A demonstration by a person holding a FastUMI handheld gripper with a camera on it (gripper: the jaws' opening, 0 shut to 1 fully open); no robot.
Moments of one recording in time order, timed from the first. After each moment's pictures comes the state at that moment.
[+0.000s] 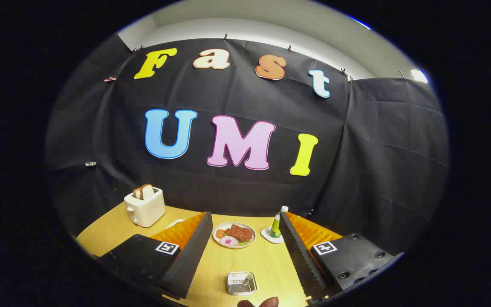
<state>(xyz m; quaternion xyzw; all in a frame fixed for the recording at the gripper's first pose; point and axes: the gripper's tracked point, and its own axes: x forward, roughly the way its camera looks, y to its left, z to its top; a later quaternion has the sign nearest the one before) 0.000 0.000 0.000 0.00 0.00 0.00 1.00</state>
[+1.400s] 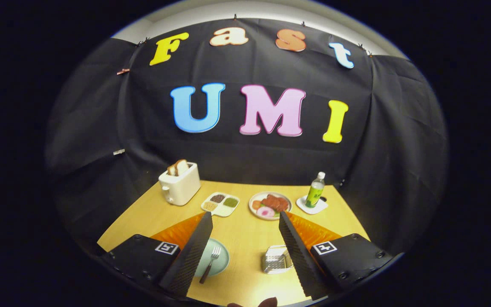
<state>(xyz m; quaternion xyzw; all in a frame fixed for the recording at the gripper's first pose) -0.028 0.095 -0.076 0.03 0.14 0.11 0.98</state>
